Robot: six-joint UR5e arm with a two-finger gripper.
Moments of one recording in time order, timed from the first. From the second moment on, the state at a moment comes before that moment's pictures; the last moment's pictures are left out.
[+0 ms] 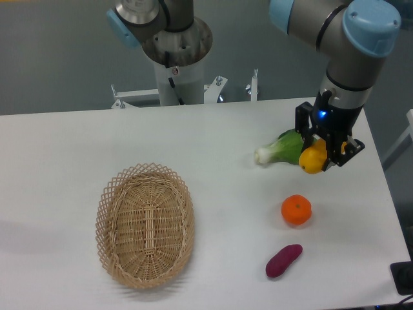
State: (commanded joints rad) arm 2.70 -1.88 -1.35 -1.36 1.44 1.63
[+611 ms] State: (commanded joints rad) arm 2.70 -1.89 -1.36 -1.36 1.44 1.63
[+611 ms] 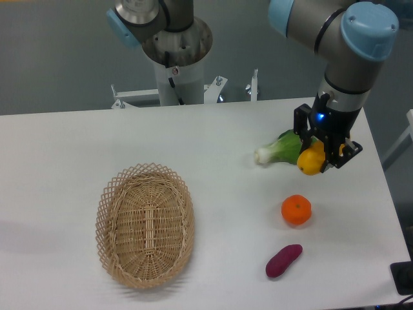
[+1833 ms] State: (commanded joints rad) arm 2.55 -1.98 -1.65 -0.84 1.43 1.32
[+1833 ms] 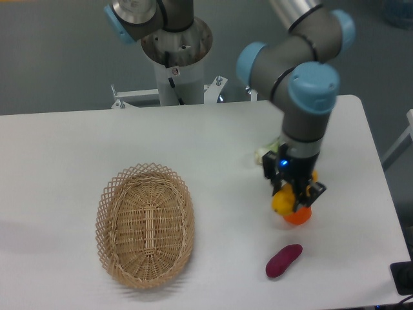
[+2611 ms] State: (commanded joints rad) arm 2.40 -2.06 -1.72 -0.73 1.48 1.25
